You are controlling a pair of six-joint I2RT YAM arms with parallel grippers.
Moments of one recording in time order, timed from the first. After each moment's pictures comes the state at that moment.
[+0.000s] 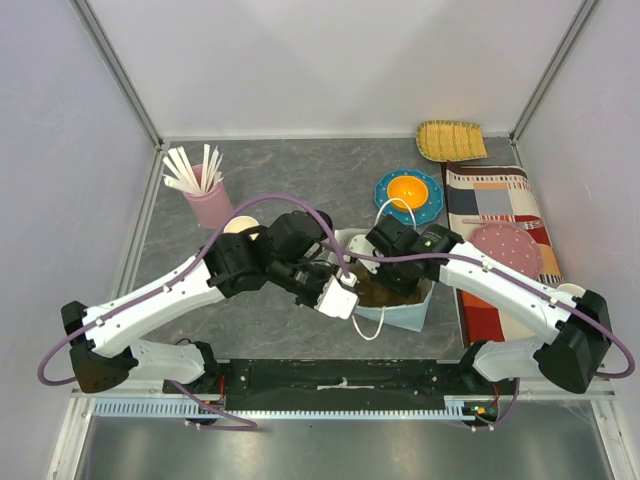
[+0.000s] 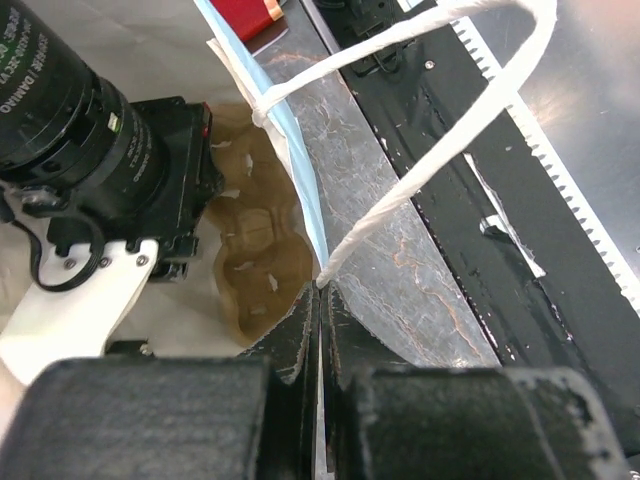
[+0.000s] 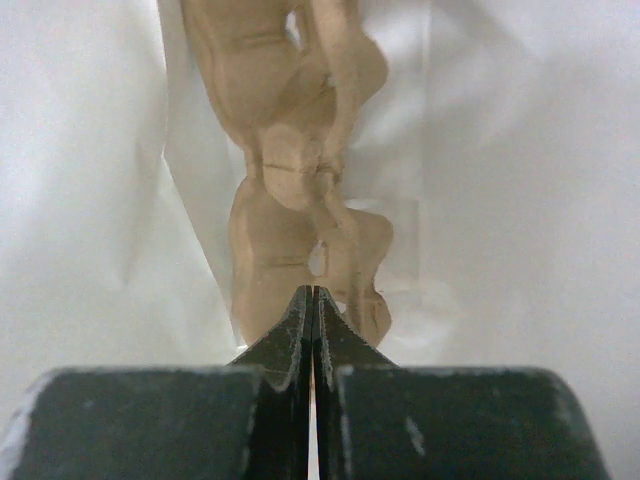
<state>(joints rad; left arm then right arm) -1.07 1.23 1.30 -0.83 0.59 0.88 0.83 1.32 1.11 -1.07 0.01 -0.30</state>
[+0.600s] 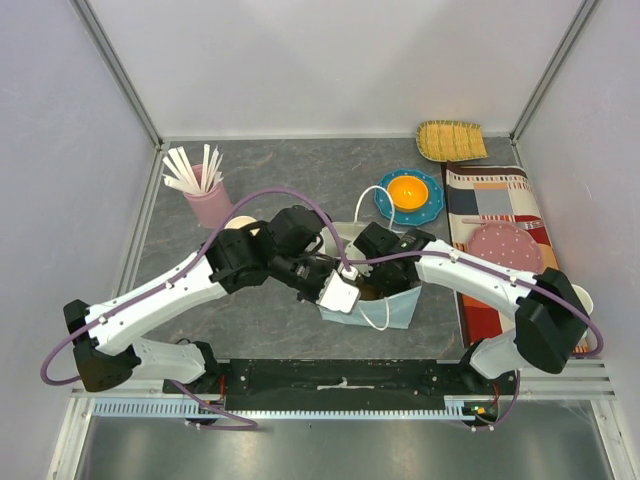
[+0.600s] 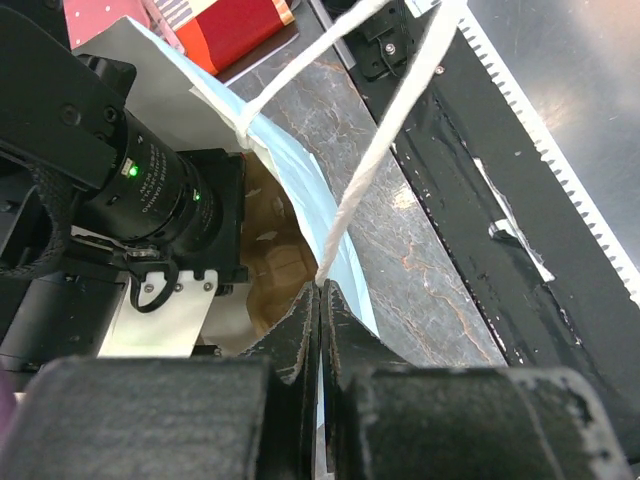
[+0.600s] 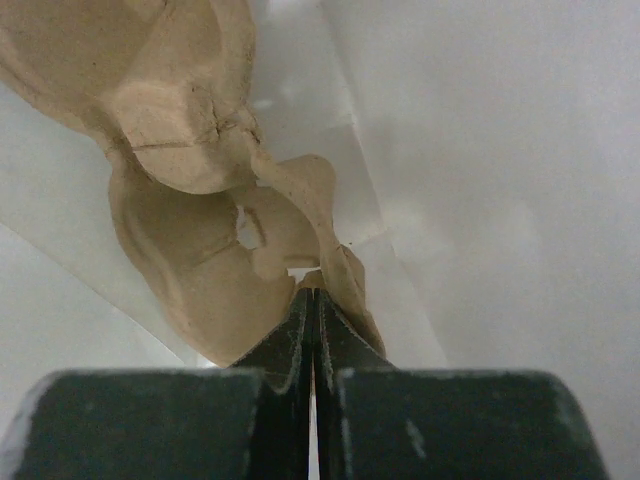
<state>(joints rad) -1.05 1.25 1.33 -0.84 0.61 0.89 0.82 1.46 1.05 -0.92 0.12 -0.31</state>
